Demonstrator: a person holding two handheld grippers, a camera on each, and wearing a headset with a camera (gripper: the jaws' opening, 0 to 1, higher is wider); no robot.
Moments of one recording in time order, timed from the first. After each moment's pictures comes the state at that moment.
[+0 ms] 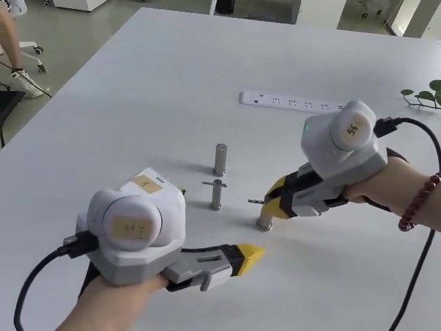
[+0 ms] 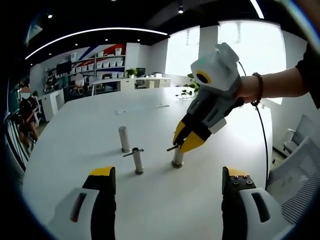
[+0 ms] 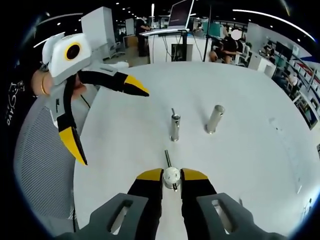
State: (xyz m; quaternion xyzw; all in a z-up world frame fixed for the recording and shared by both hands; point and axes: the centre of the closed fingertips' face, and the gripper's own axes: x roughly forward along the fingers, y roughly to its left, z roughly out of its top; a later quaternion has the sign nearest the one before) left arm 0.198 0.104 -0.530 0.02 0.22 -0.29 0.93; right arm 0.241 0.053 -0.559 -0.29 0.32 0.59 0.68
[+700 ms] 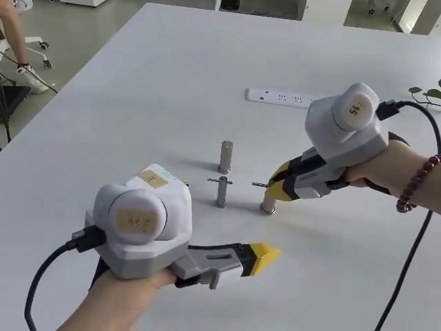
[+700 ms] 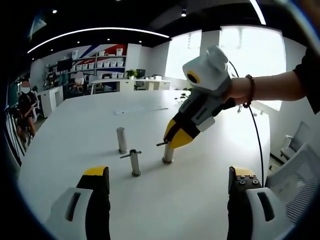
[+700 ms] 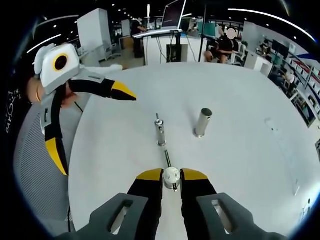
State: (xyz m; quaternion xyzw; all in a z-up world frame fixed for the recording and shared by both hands) left arm 0.200 0.100 -0.528 0.00 0.22 -0.30 0.93; right arm 0.263 0.056 -0.557 -0.29 0.32 0.58 0.69
